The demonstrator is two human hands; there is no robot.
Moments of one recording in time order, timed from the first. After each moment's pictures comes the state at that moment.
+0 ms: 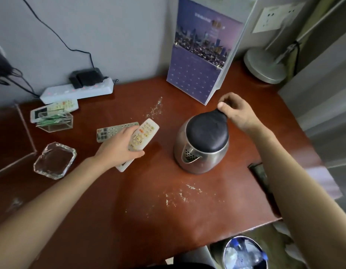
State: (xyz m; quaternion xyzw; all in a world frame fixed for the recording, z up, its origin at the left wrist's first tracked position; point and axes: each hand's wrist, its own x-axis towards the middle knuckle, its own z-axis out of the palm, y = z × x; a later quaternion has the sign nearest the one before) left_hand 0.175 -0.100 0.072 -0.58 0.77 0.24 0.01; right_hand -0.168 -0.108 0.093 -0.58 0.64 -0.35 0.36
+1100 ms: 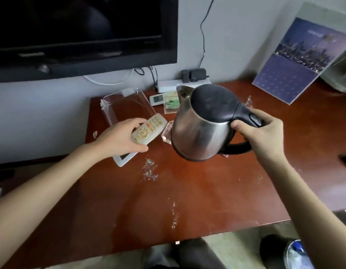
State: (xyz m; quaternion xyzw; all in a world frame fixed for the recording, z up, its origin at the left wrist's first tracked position) left_hand 0.548 -0.018 0.161 -0.59 0.76 0.28 -0.05; right_hand 0.229 0.034 0.183 -0.50 0.60 -0.54 0.32
